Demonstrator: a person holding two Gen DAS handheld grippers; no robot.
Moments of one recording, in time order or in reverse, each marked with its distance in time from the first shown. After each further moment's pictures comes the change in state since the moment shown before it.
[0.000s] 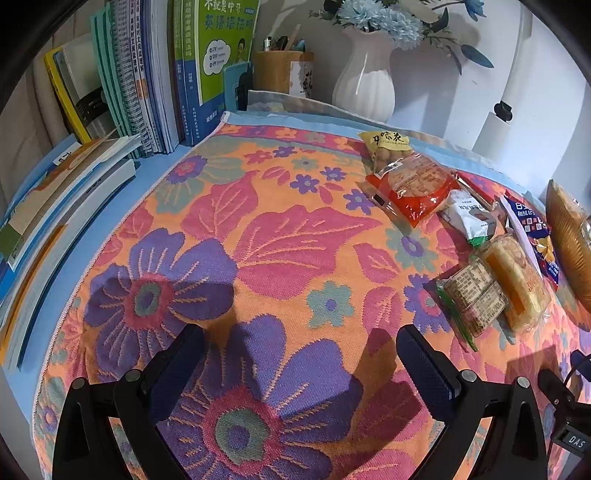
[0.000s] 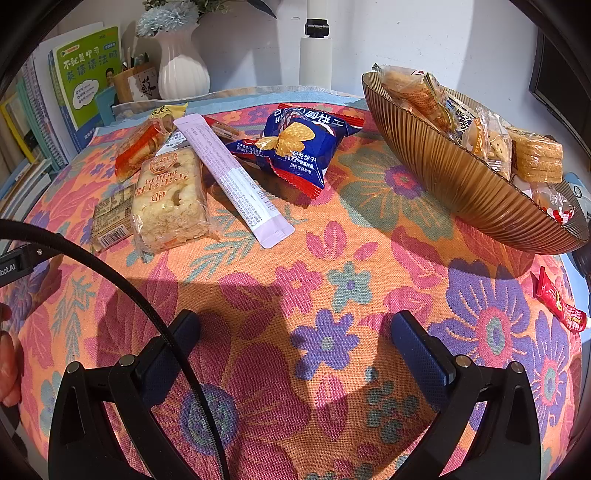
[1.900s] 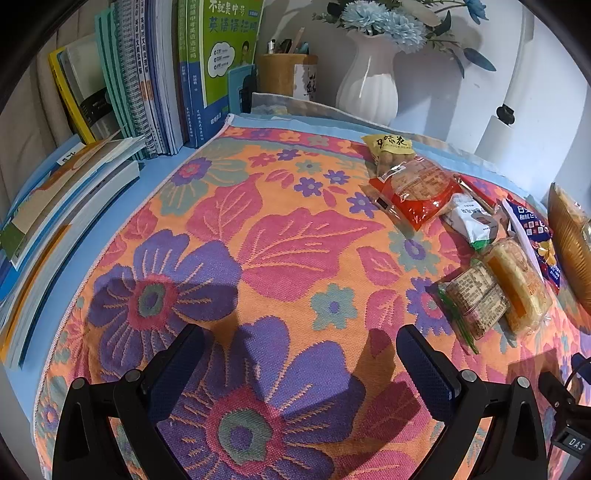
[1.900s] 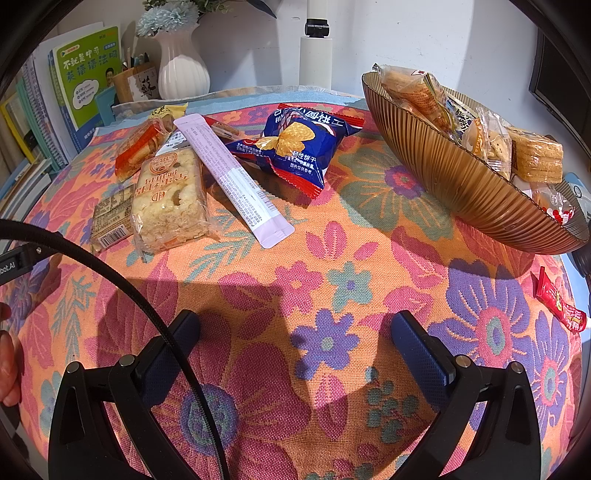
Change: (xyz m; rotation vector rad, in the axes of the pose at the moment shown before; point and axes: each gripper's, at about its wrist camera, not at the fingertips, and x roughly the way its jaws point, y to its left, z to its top) left arm -0.004 0.000 0.001 -0.015 -0.012 0.017; right arm 0.000 0.000 0.000 0.000 0.001 0.000
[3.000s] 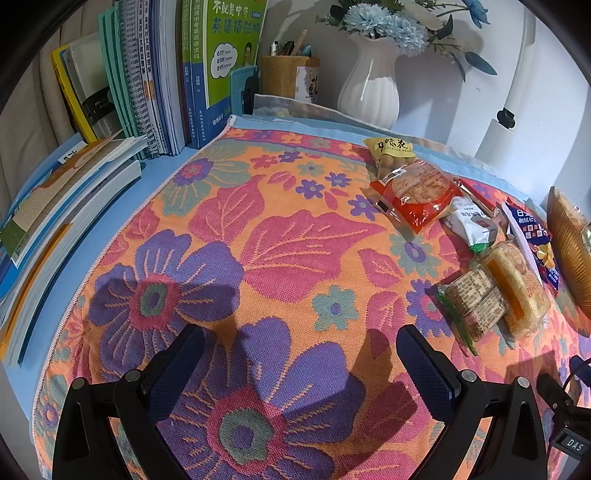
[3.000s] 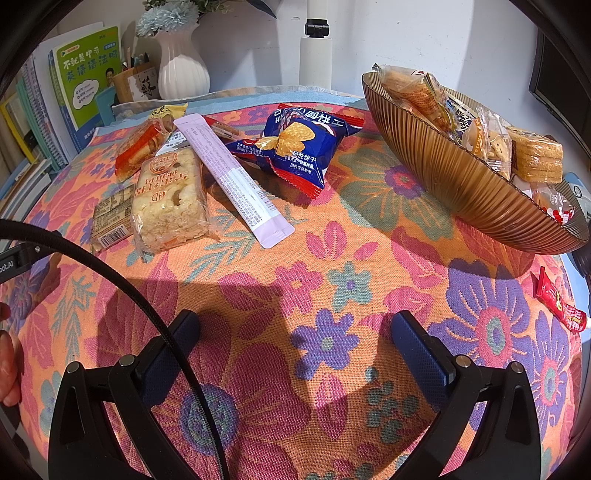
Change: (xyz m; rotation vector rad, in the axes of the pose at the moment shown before) left arm -0.002 0.001 -0.001 -0.009 -0.007 0.001; right arm 0.000 0.000 0.000 0.000 0.000 0.000
